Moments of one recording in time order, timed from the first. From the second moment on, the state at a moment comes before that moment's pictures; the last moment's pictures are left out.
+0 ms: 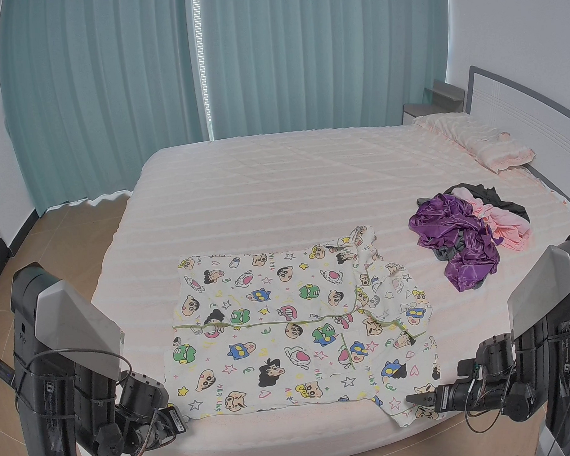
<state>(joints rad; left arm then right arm) -0.36 2.36 -0.04 -1.31 0.21 -0.73 0.21 2.43 -0.02 -1.55 0.29 0.35</state>
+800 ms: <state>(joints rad) -0.39 2.35 -0.02 -1.26 0.20 -0.70 0.16 2.23 -0.02 -1.12 0.29 0.28</state>
